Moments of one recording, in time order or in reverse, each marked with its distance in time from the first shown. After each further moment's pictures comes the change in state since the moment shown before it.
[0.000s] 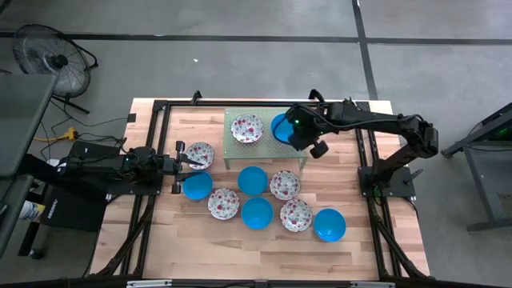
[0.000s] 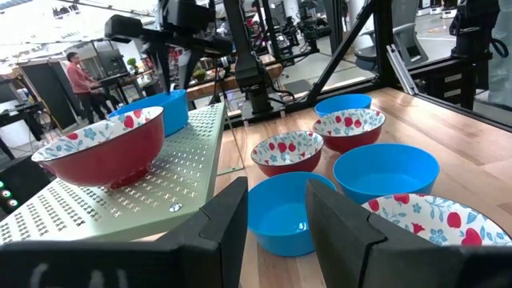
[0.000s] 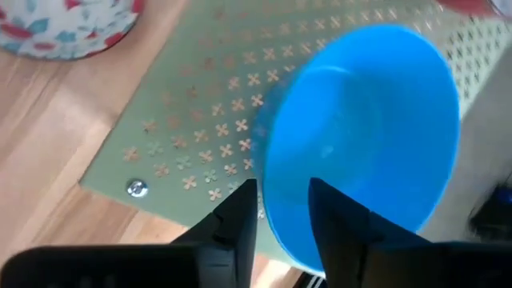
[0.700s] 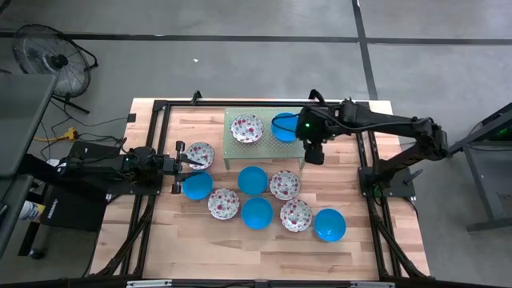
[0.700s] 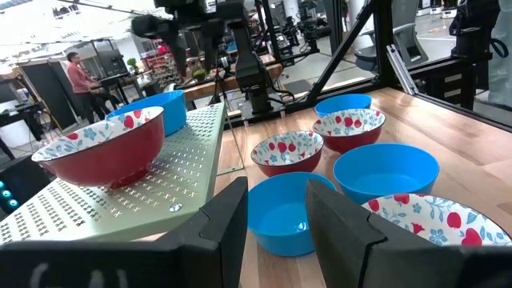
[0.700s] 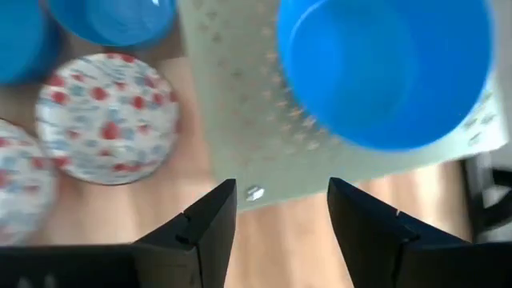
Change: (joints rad) left arm 0.000 0.000 0.000 0.000 0.000 0.000; right arm 0.052 -0.098 0.000 -0.137 -0.074 0.868
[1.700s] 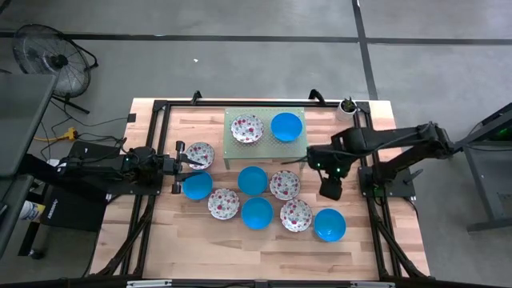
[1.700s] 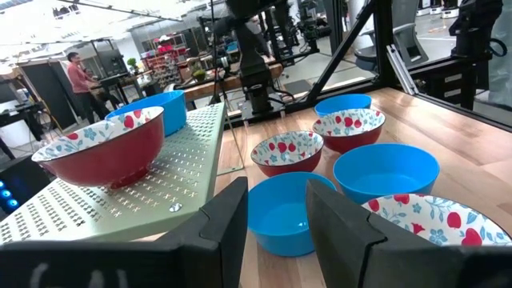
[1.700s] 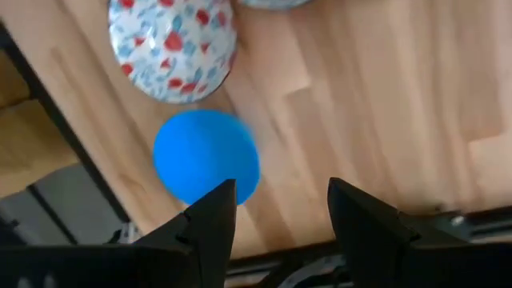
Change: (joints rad) left arm 0.000 0.000 0.000 0.000 0.000 0.000; right arm 0.344 -0.027 -0.012 -0.323 -0.279 0.581
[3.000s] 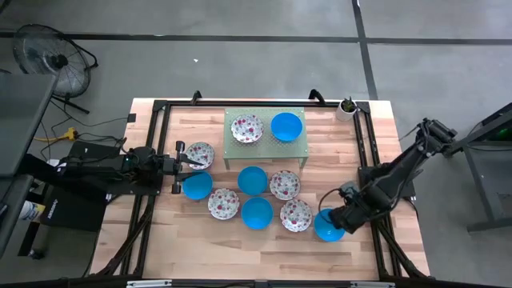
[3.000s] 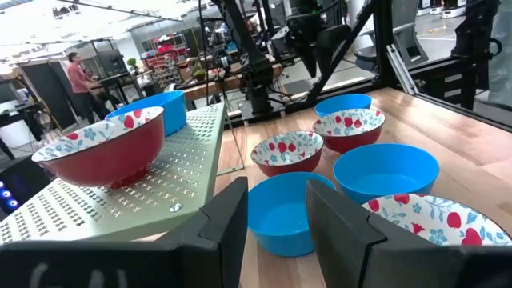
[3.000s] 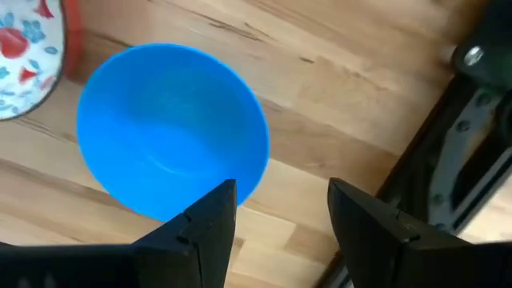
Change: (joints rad) left arm 0.000 0.000 0.000 0.000 0.000 0.000; right arm 0.627 -0.085 -0.390 0.281 0.159 1.410
